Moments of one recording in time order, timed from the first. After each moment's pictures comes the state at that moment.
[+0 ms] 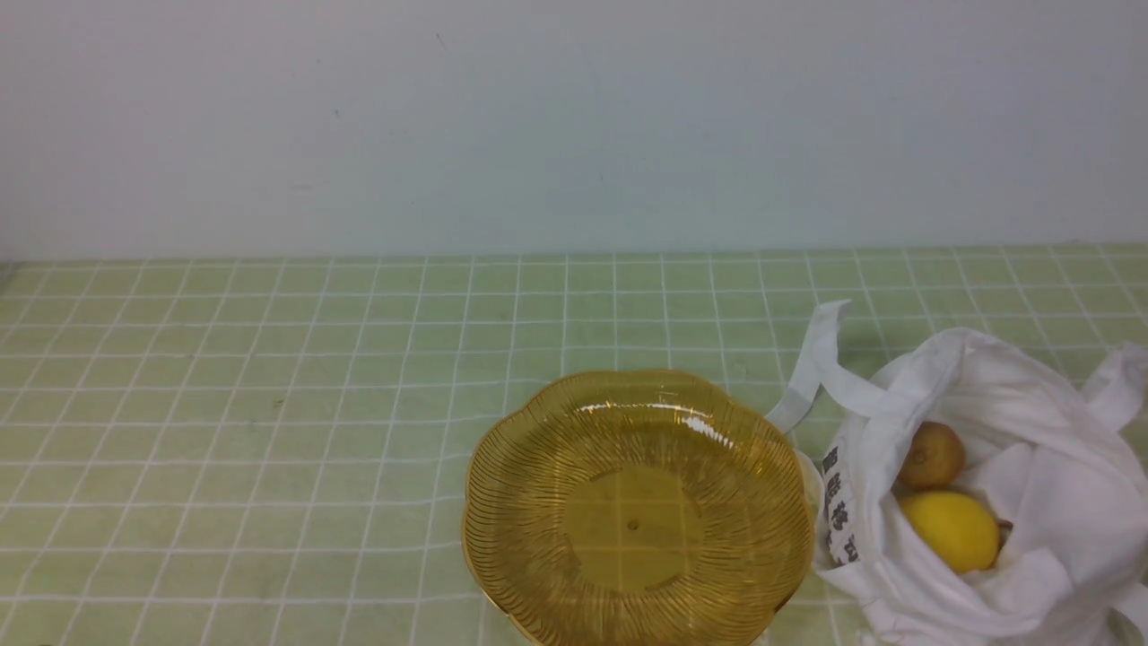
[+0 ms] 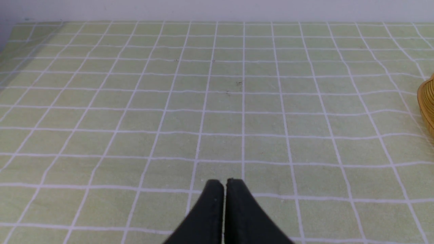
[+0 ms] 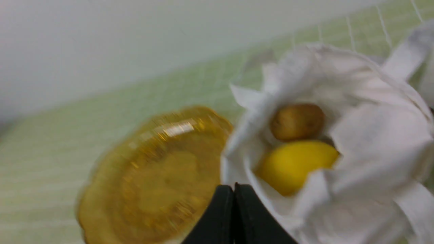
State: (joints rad) right arm 0.03 0.30 -0.46 0.32 0.89 0.06; left arm 0.04 -0.01 0.03 0.01 0.39 -0.01
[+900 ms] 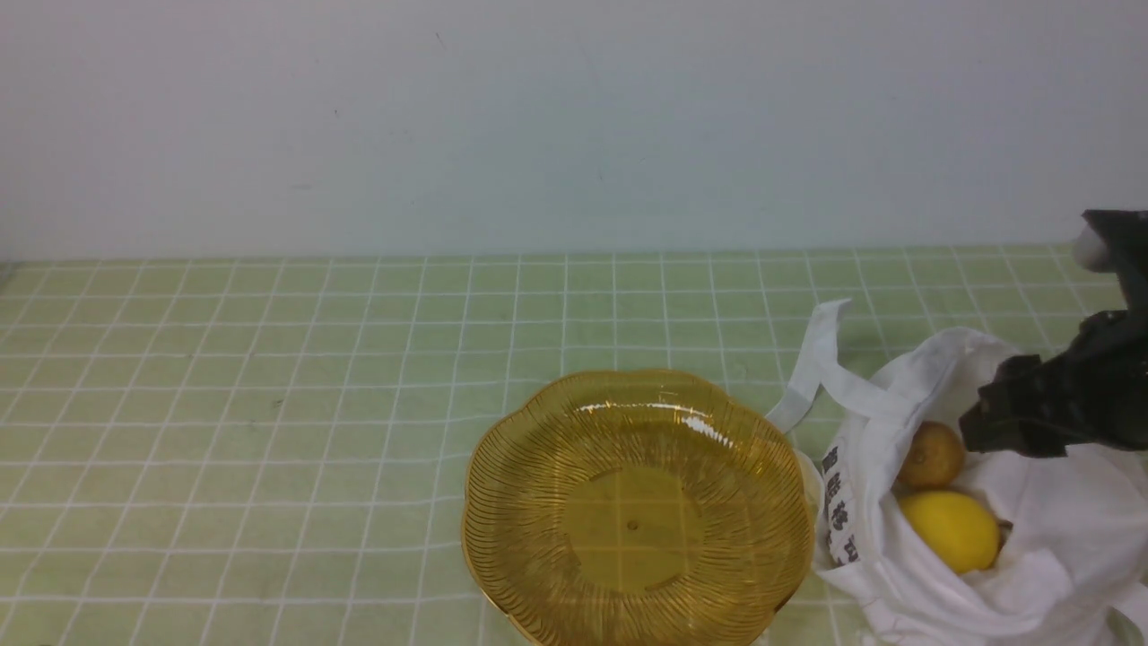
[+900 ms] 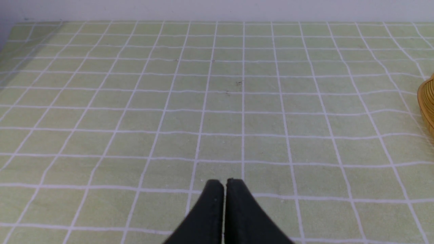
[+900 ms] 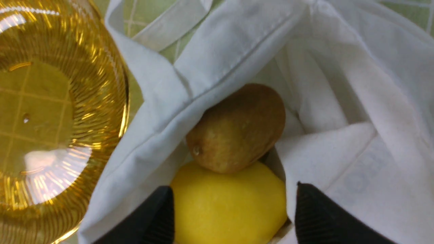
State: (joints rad) right arm 0.03 1.43 -0.90 0.38 0.78 -0.35; left arm 0.04 -0.01 0.03 0.01 0.39 -0.01
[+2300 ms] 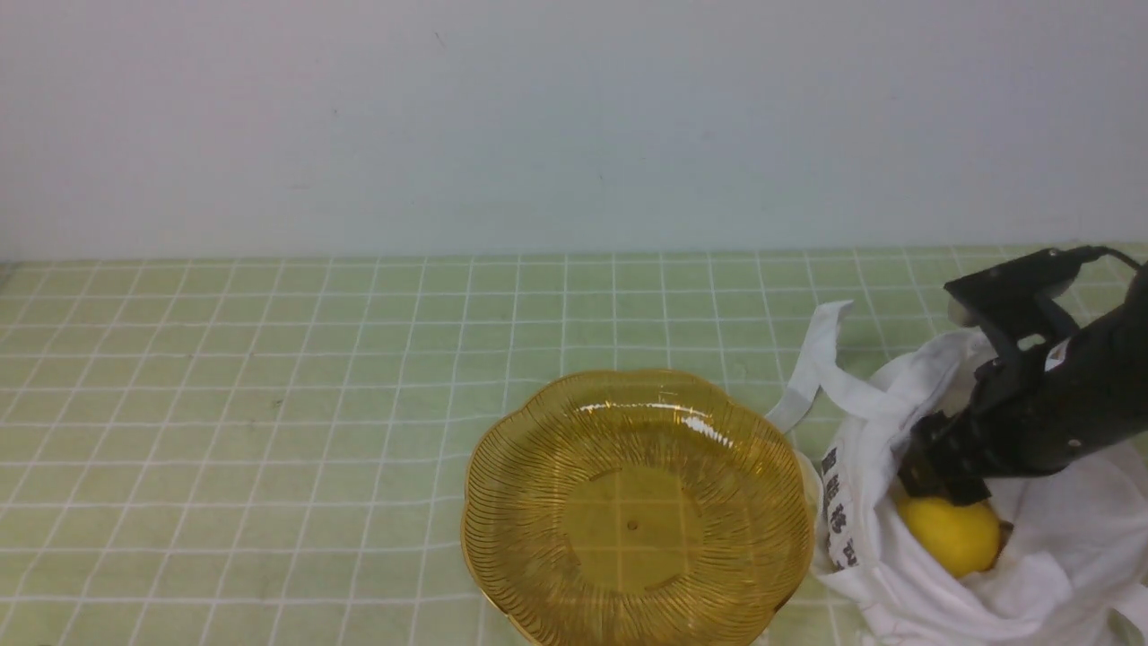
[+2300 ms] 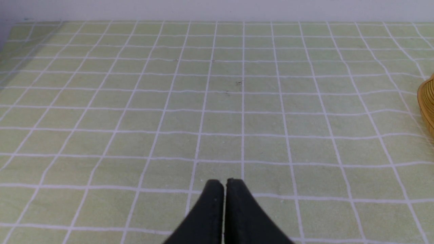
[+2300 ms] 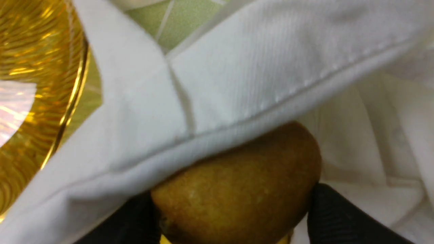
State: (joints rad) right arm 0.15 1.57 -0.91 0.18 0.69 -0.37; left arm 0.04 -0.01 0.03 0.01 0.39 -0.01
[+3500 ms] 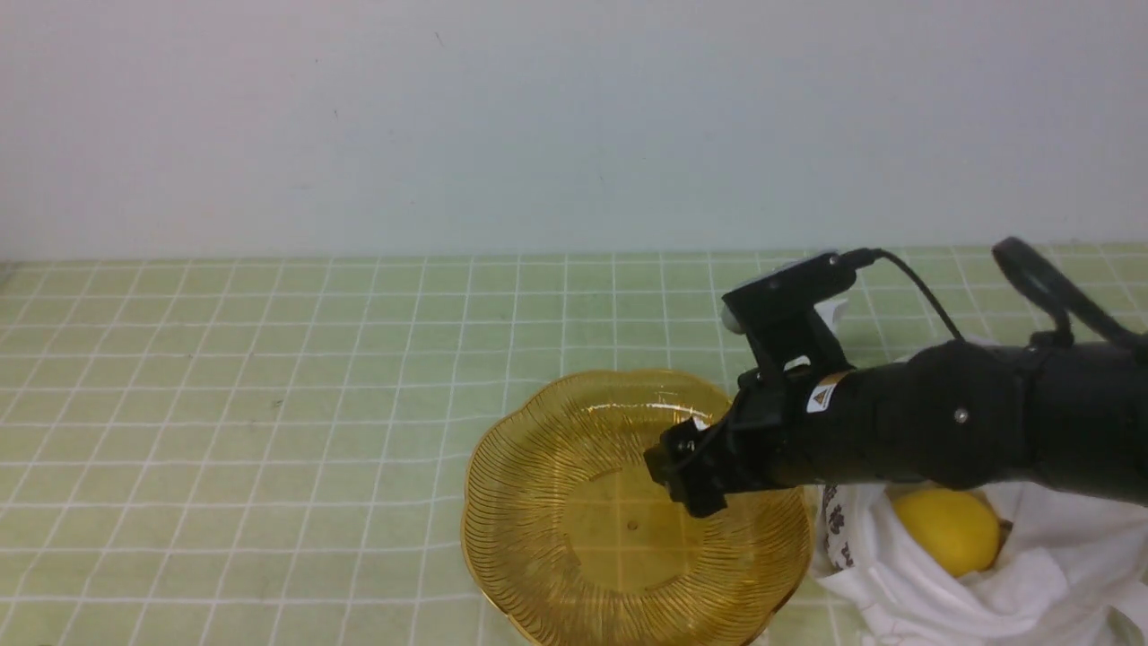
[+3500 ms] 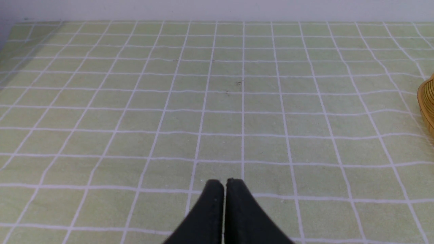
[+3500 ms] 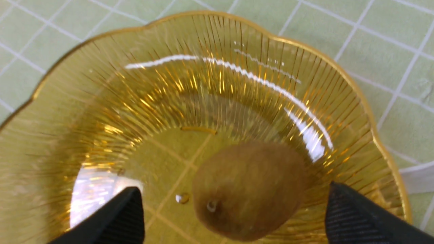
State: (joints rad) right arm 0.57 1.69 -0.91 0.48 0.22 -0.40; left arm 0.04 -0.01 0.03 0.01 0.39 -0.01
